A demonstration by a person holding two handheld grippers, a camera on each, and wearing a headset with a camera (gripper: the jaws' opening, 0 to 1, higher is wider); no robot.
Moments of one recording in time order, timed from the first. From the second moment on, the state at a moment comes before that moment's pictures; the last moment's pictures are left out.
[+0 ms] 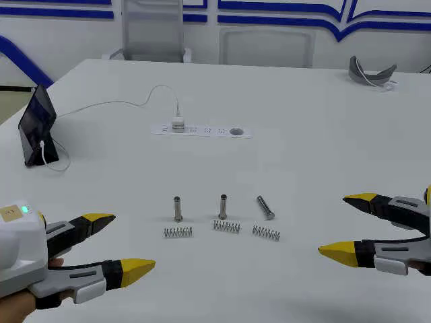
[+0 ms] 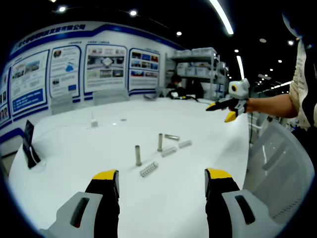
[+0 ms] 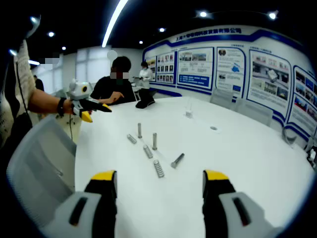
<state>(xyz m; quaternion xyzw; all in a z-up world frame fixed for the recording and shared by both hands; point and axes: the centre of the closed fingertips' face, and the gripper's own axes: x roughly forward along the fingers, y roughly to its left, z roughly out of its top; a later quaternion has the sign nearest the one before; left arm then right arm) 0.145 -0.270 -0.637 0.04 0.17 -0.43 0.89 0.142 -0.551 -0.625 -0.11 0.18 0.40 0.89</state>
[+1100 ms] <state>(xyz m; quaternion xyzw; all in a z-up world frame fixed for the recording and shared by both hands) 0.154 -0.267 -0.649 0.04 0.17 -0.42 0.89 0.186 -0.537 -0.637 -0.08 0.23 0.35 0.90</state>
